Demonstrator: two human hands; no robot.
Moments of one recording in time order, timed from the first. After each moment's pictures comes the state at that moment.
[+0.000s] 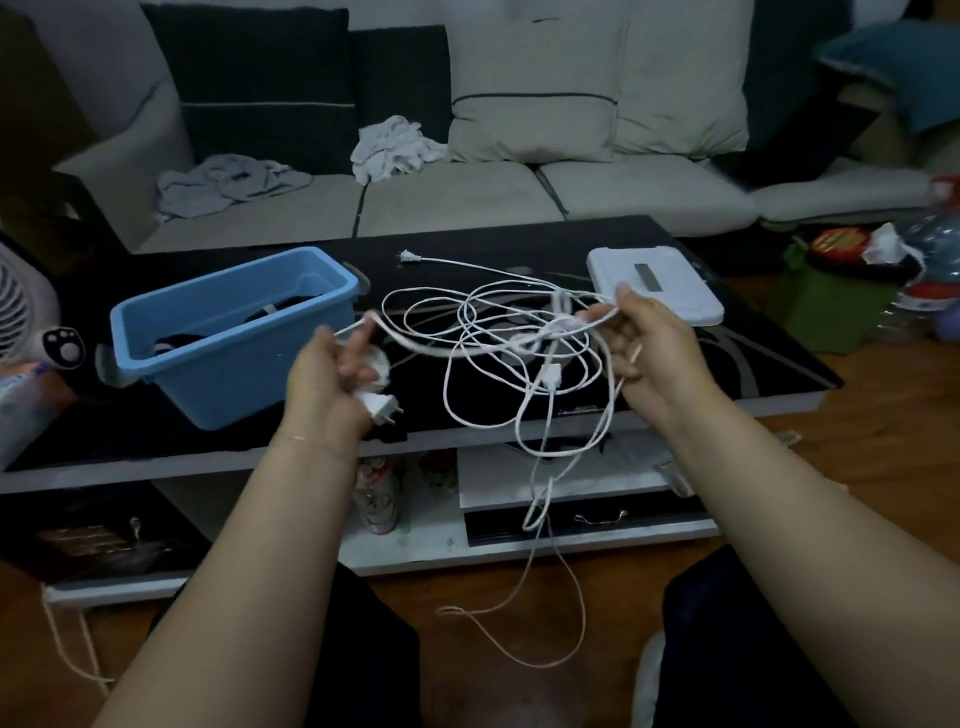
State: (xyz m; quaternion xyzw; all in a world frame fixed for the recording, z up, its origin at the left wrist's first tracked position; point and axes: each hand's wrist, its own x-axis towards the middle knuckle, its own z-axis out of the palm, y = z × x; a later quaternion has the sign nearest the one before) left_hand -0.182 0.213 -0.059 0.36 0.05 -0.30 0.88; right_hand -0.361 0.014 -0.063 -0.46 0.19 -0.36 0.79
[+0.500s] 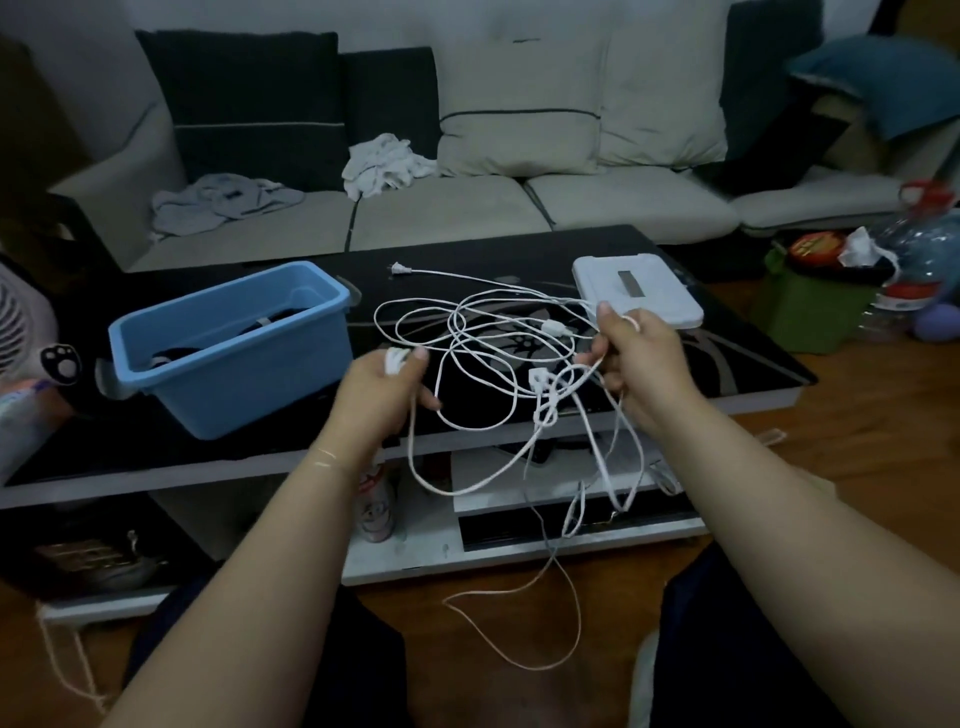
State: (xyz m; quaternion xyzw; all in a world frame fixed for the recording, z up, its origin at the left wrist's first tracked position) left_hand -0.210 0.206 -0.074 0.78 -0.27 -0.13 0.55; right_hand -0.375 0.021 -0.063 -0.56 0.28 -0.38 0.68
